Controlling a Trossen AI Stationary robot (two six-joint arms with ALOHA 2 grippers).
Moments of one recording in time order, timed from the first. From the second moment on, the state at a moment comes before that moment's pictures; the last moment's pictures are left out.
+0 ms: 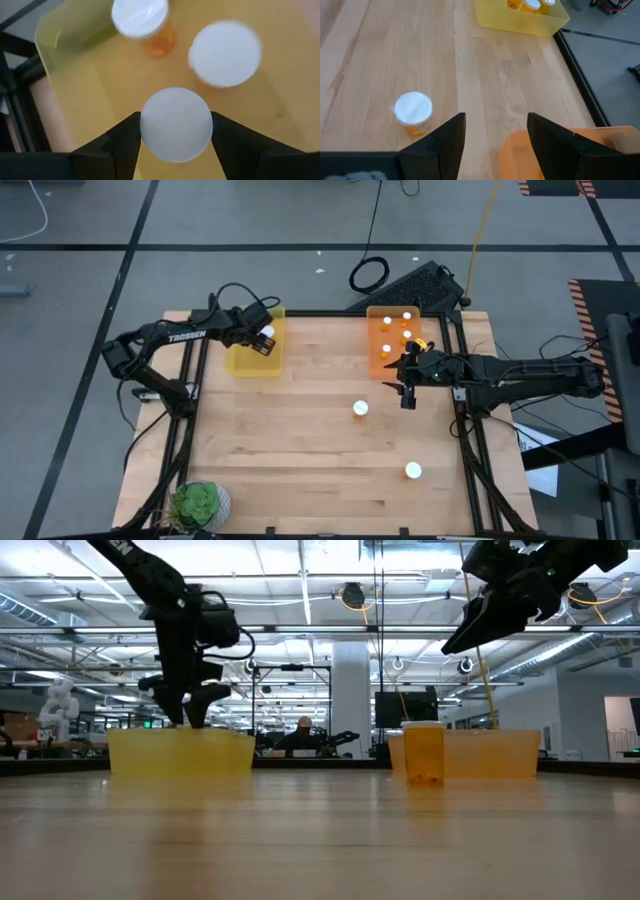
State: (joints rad) left arm 0.65 1.49 0.93 -0.65 -0.34 -0.36; right arm -0.08 0.86 0.61 -0.38 0.18 -0.17
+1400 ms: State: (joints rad) left arm 0.50 1.38 1.06 -0.73 -0.37 -0.25; right arm 0.00 0.86 0.61 -0.43 0.05 0.17
